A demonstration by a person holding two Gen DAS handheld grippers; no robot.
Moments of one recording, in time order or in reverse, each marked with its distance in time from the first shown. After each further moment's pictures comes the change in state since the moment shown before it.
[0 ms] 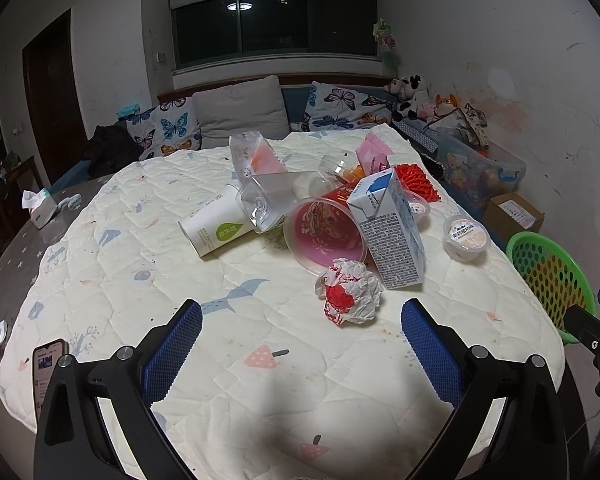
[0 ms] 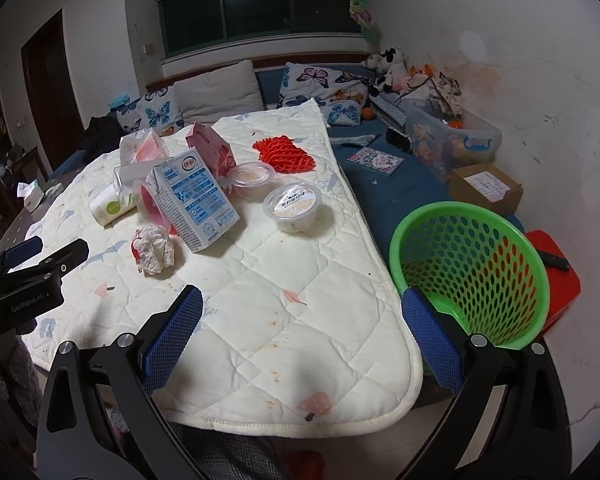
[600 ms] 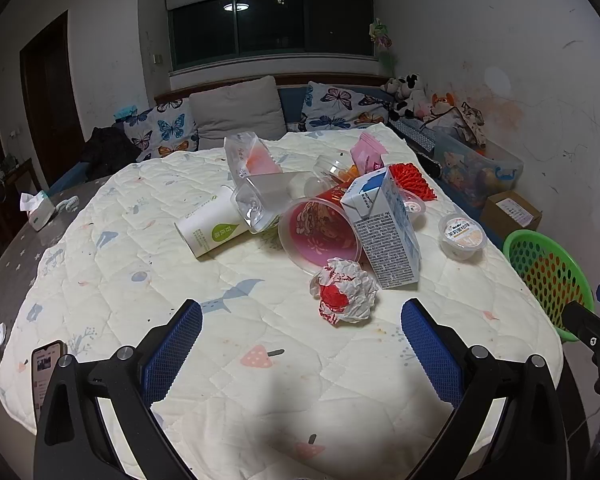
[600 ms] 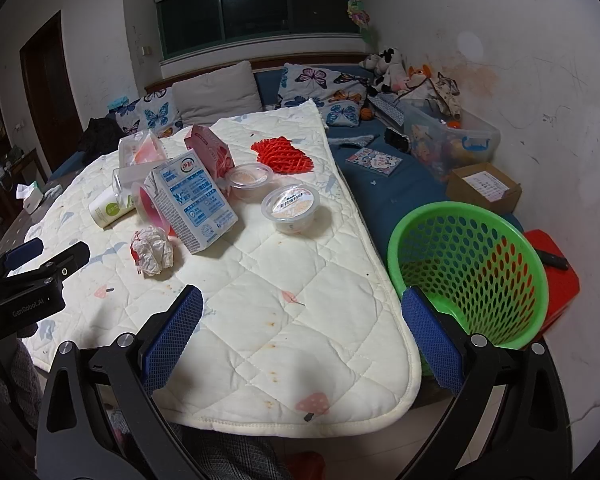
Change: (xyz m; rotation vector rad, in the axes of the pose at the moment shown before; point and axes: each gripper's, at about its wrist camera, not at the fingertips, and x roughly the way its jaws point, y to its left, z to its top) left arm -0.001 -0.004 0.001 0.005 0.000 -0.005; right arm -0.001 -0.001 0.000 0.000 -0.001 -0.001
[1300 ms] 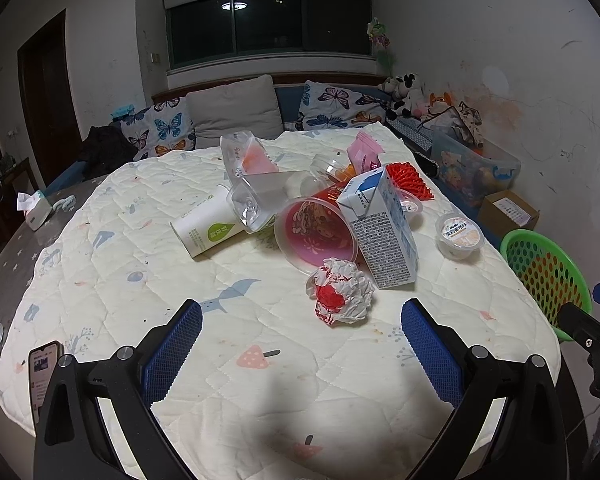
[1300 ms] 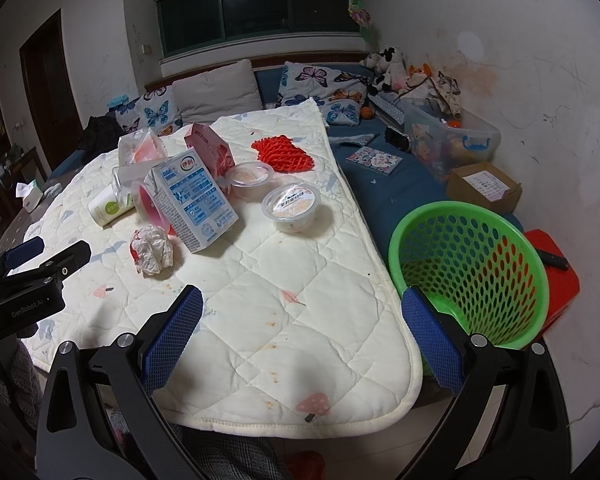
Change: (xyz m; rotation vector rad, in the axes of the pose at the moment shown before) left arm 0.000 -0.003 -0.001 0.000 -0.001 -0.003; right arm -0.002 0.000 0.001 -0.001 0.002 0.001
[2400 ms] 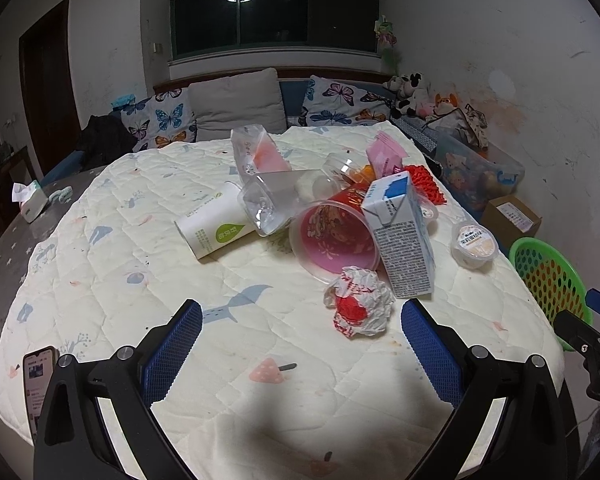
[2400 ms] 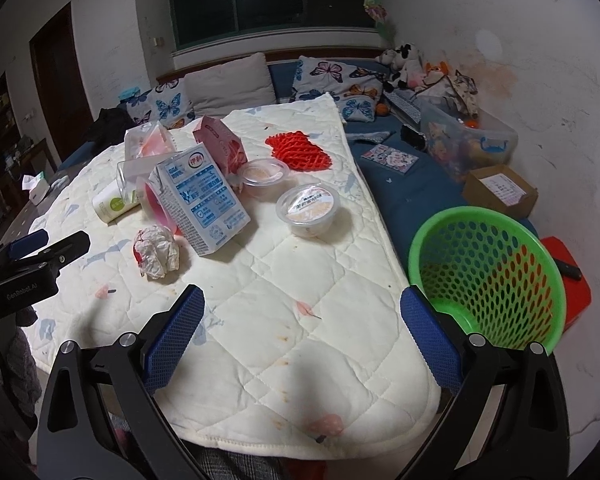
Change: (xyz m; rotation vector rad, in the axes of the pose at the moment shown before) left arm 0.013 0.018 0.009 -0.037 0.029 -0.020; right arm 0.028 0.007 0.010 -0.026 0.025 0.046
